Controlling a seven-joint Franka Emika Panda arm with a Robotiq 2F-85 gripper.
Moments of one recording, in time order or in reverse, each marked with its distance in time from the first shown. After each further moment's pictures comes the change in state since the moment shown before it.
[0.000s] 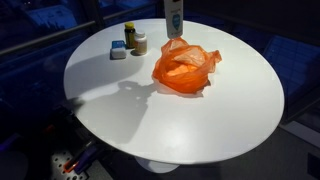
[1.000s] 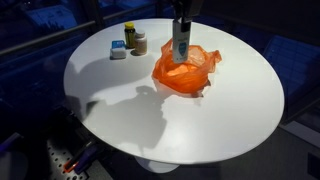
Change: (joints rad) arm -0.035 0.089 -0.046 -0.018 0.000 0.027 0.004
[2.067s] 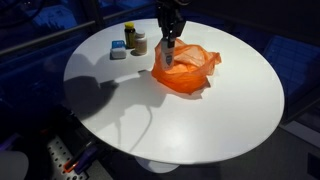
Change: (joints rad) arm 0.072 0.147 0.025 -0.008 0.035 0.094 0.000
